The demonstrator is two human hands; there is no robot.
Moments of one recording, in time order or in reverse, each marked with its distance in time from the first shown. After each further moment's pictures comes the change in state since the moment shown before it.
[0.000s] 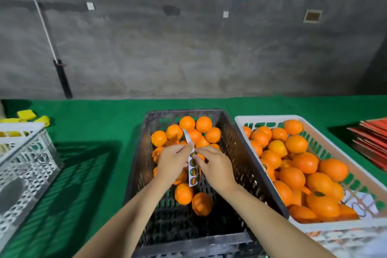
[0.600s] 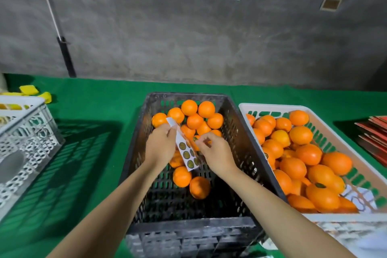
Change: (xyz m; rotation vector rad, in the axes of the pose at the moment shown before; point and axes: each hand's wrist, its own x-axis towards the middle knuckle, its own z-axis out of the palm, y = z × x) left_hand -0.004 -0.007 -0.017 0.425 0.215 0.064; right_hand -0.001 0.011 0.001 0.296 -0.206 0.257
